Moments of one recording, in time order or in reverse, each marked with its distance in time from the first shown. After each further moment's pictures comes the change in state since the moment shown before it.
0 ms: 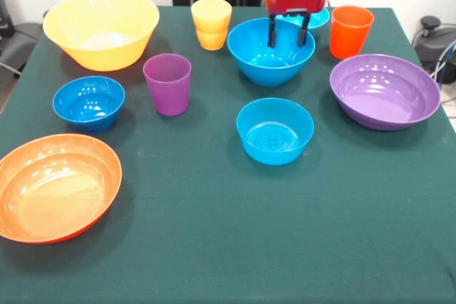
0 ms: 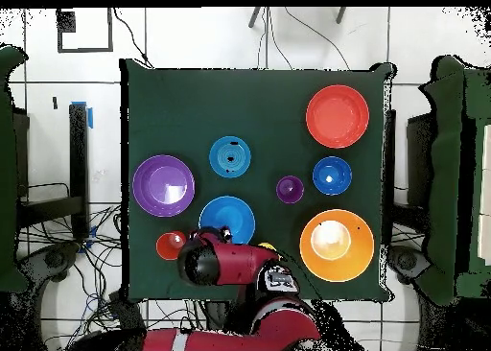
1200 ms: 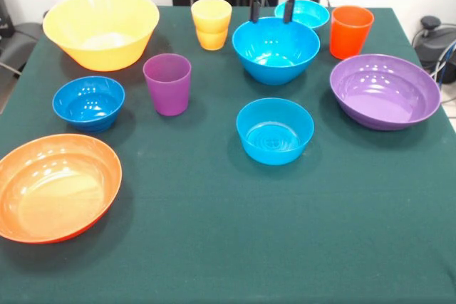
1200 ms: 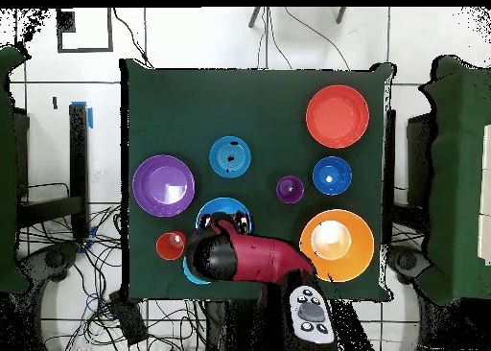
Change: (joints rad) arm -0.075 -0.239 0.007 0.001 -0.001 0.168 0.000
